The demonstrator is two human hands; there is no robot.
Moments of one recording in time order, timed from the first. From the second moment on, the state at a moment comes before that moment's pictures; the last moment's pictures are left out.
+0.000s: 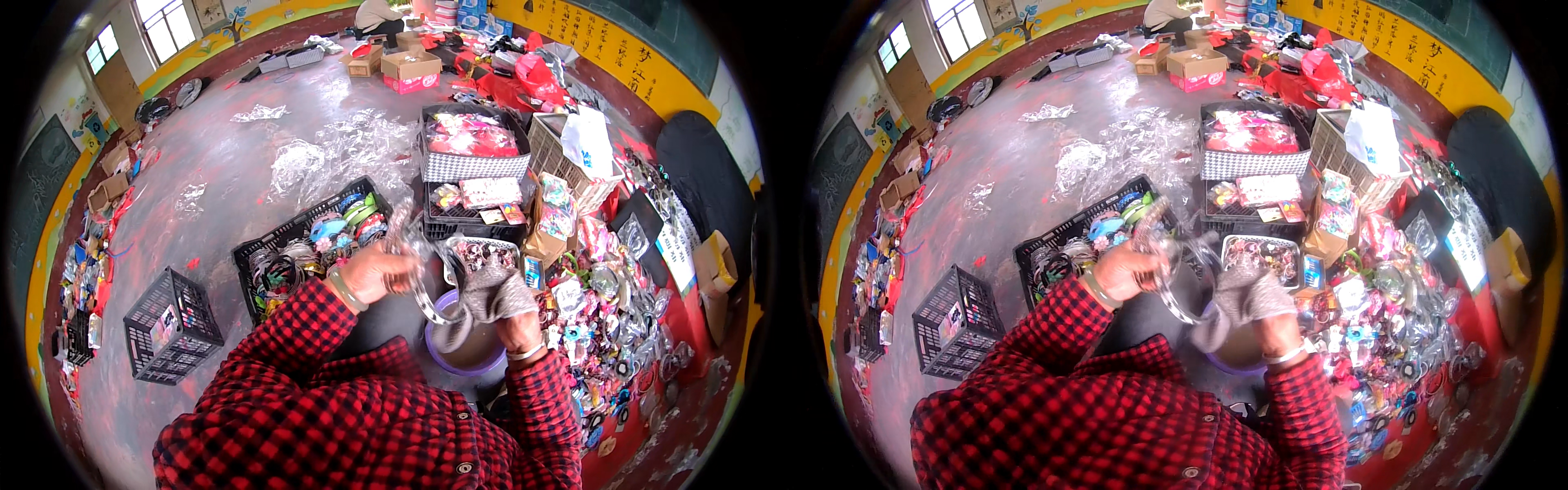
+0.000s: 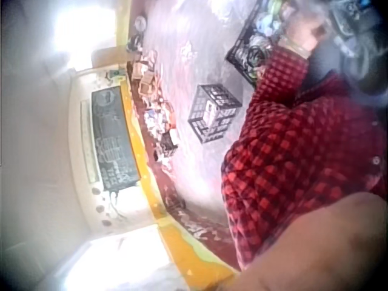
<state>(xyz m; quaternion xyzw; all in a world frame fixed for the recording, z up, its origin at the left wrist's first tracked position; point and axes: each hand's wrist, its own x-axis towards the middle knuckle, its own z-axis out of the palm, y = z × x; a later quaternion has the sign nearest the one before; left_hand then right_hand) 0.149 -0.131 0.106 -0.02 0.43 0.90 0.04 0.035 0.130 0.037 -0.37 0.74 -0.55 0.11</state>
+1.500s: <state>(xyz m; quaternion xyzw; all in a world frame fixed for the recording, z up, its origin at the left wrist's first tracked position) 0.241 -0.444 -0.129 -0.52 0.85 0.04 0.05 -0.035 0.205 0.001 0.06 0.35 -0.93 0.11</state>
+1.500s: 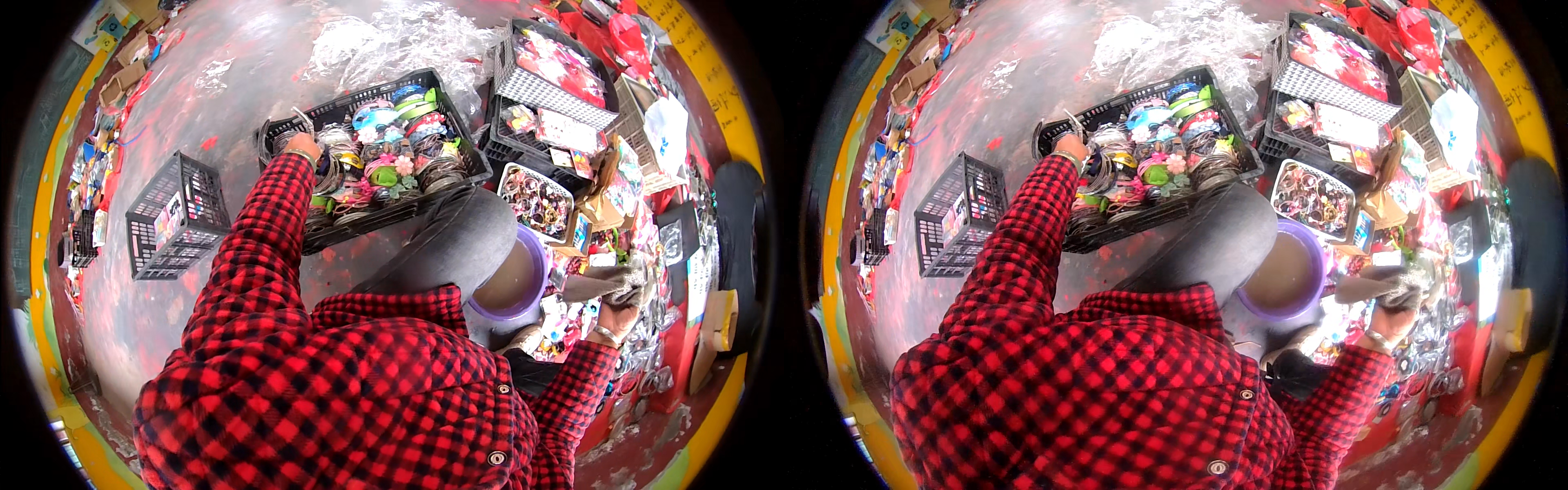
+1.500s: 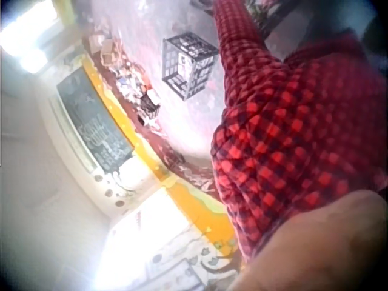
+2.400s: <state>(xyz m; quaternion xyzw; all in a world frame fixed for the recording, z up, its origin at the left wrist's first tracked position) 0.064 -0.029 0.088 0.17 0.72 0.67 0.00 0.026 0.151 0.040 -0.18 0.35 -0.89 0.25</state>
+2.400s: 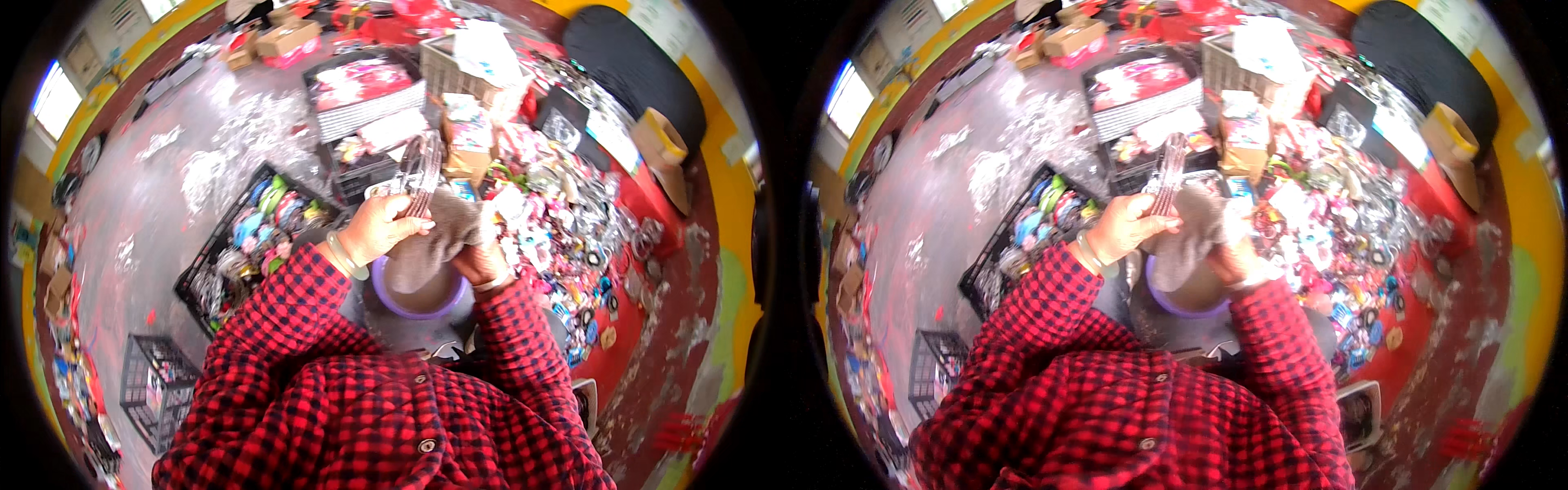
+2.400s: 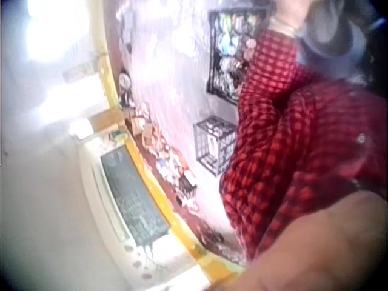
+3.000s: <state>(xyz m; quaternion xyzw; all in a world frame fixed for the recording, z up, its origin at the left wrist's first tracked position) 0.014 0.009 0.007 0.19 0.74 0.63 0.09 0.011 0.151 0.038 -0.02 0.35 -0.93 0.11</state>
